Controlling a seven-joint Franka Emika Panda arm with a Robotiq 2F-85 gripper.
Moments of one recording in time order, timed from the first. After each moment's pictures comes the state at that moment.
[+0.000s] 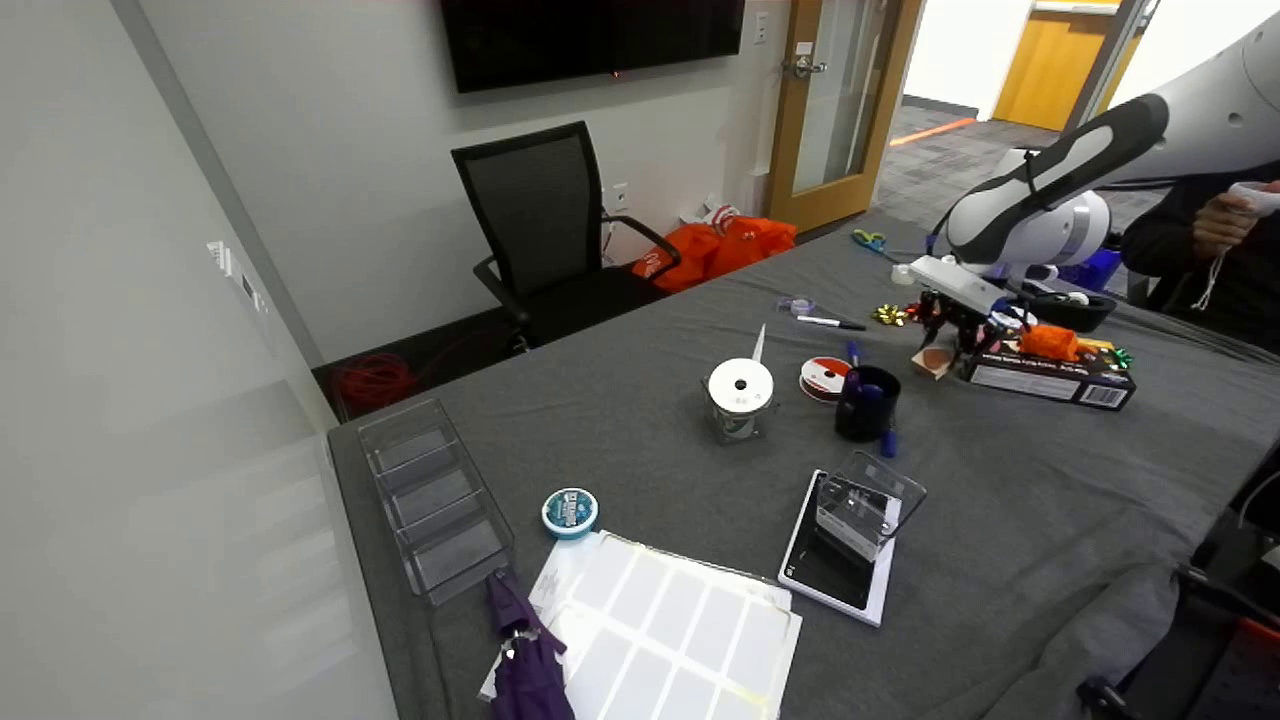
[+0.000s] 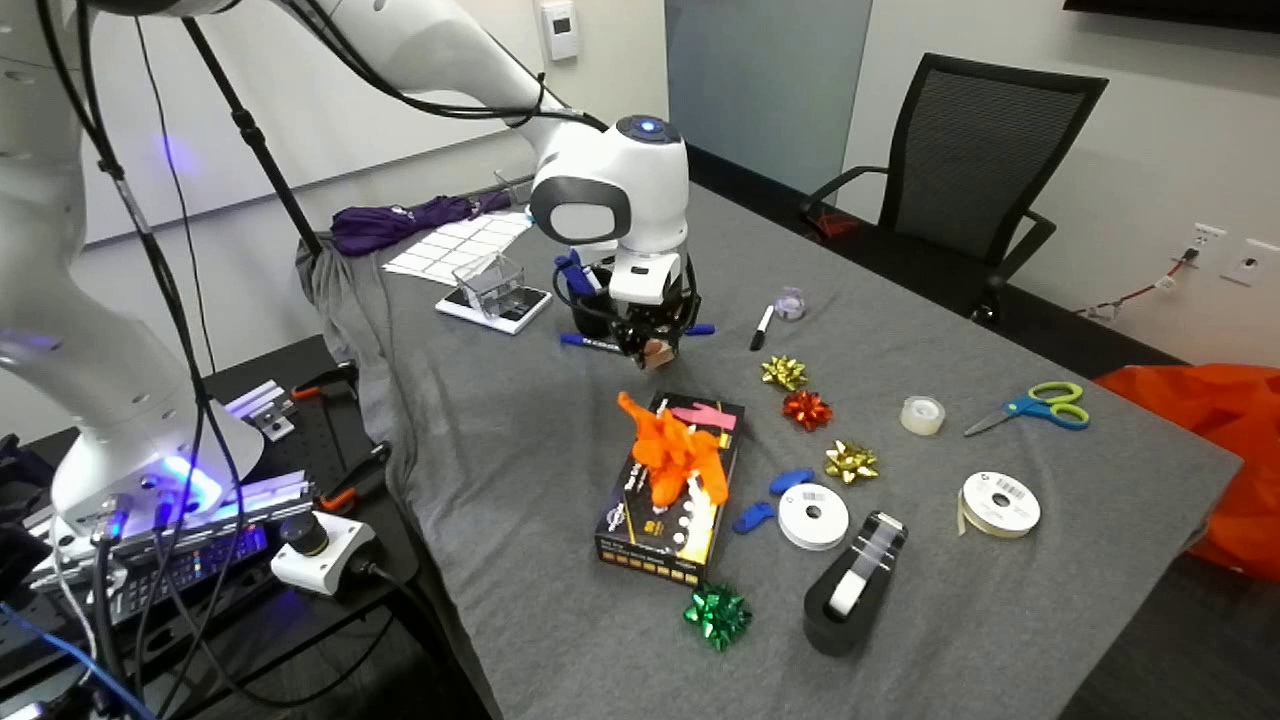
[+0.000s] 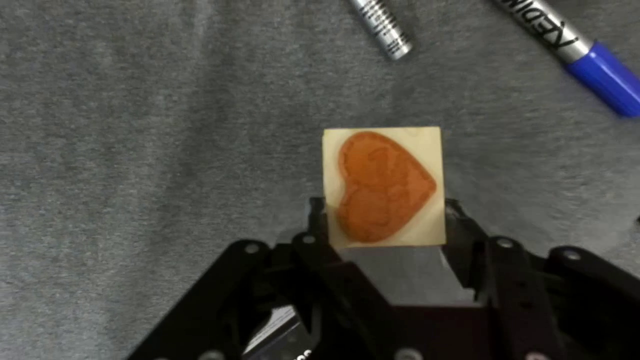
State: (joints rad) arm -0.16 0.63 -0.22 -1.88 0.32 2.48 1.05
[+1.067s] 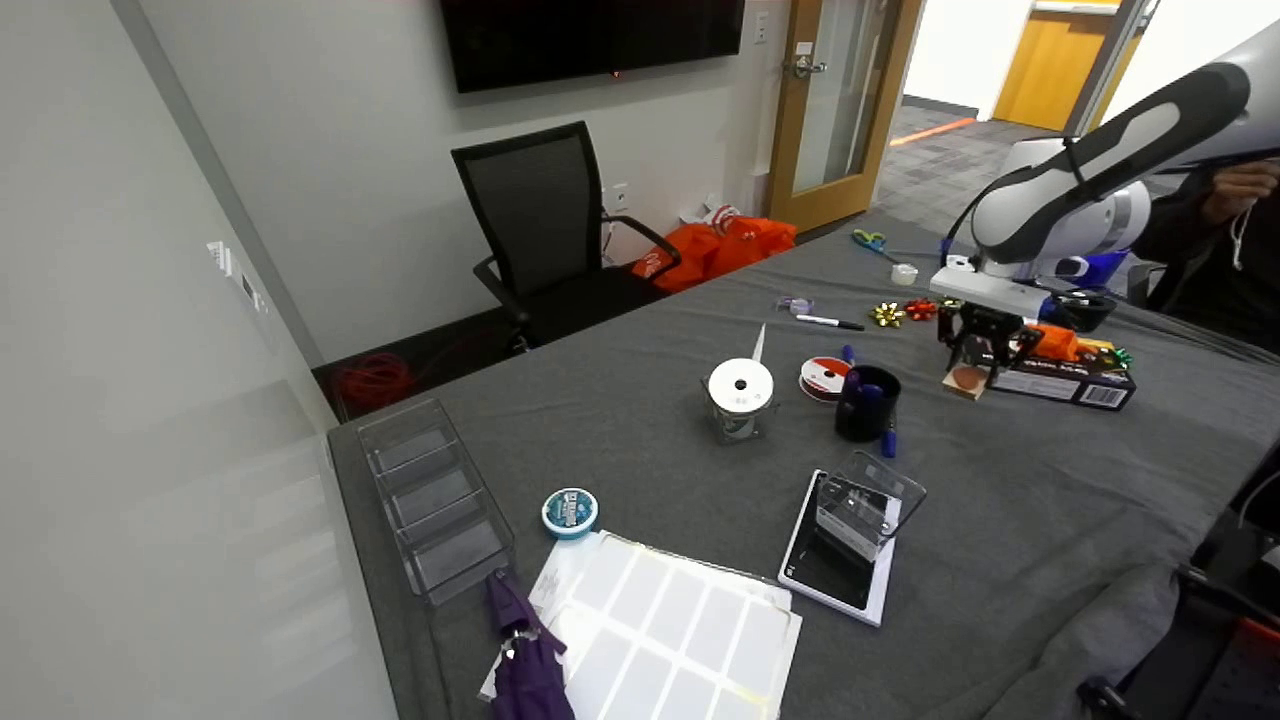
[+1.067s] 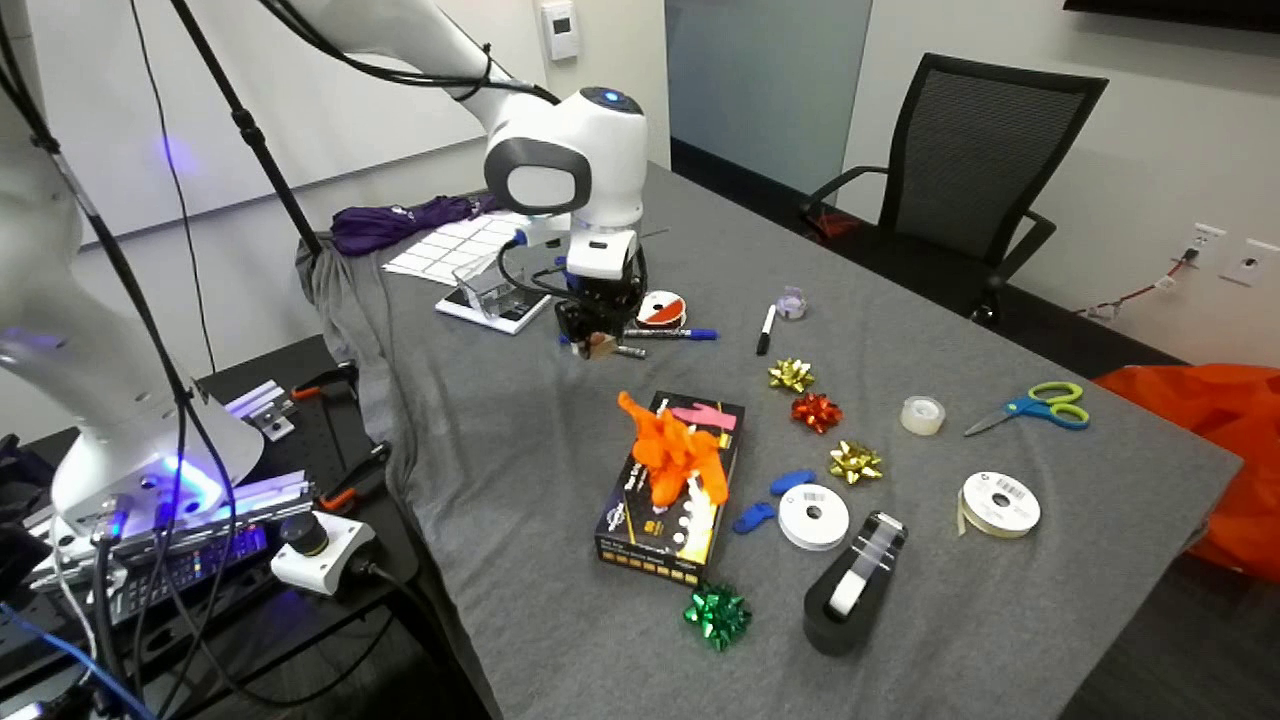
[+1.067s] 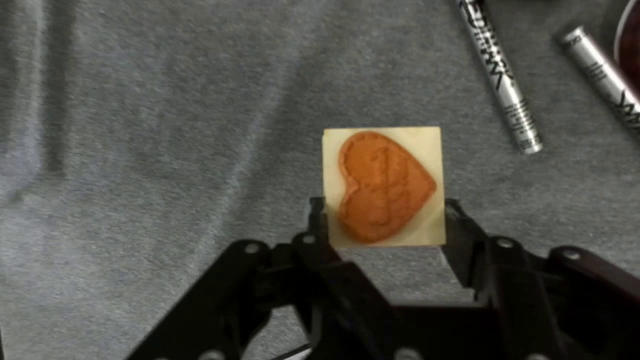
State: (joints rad) arm -0.10 0.45 -0.23 -2.06 0.18 2.36 1.02
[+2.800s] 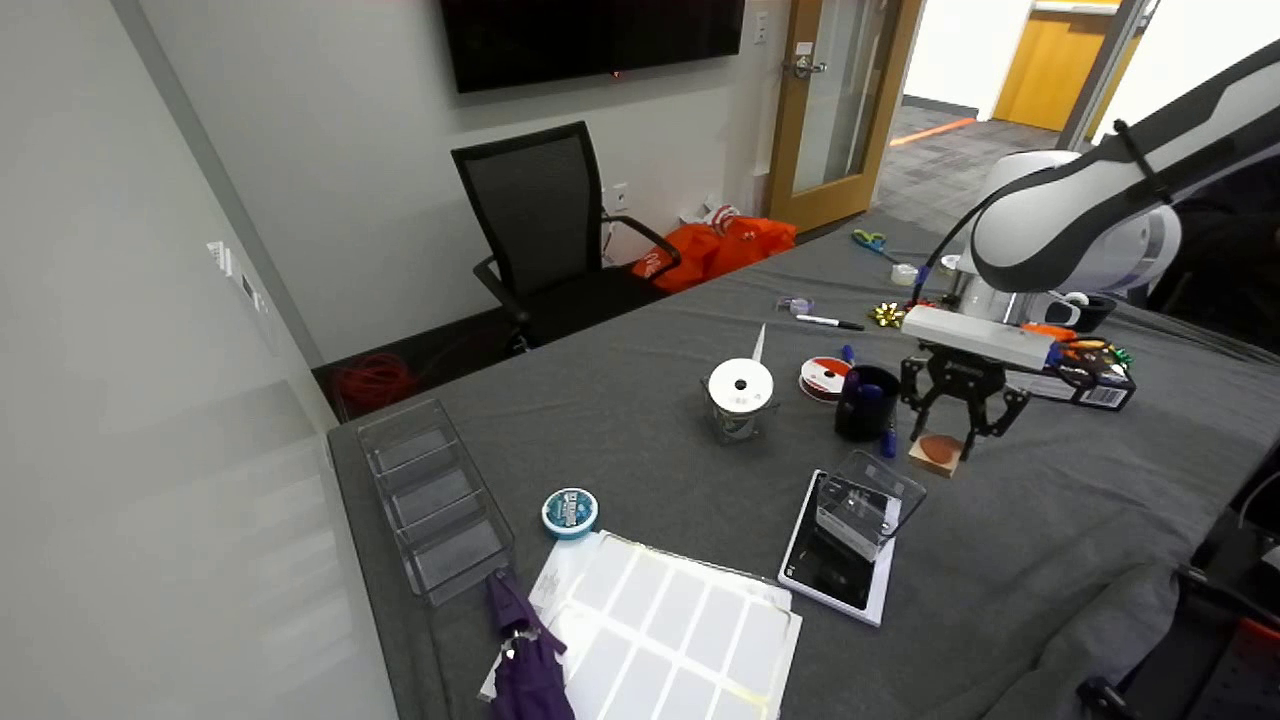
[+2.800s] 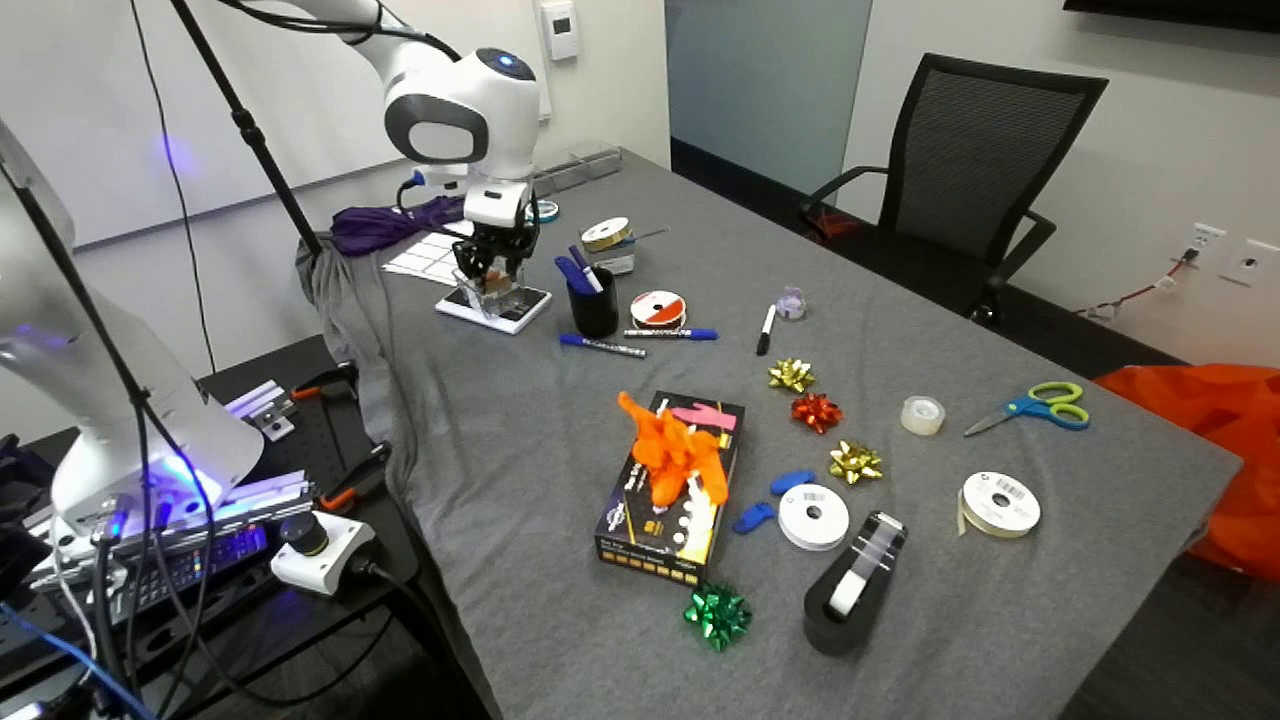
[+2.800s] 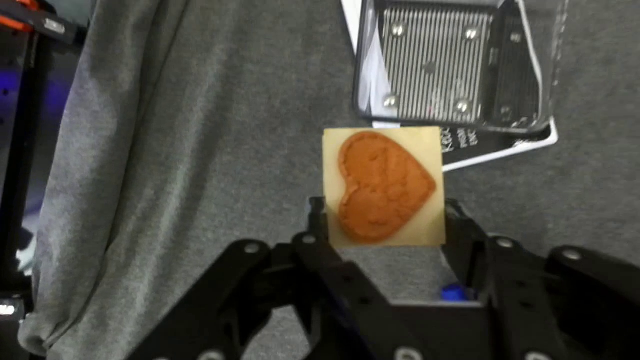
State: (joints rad) arm 0.02 0.19 -0.03 -2.36 0.38 2.34 1.05
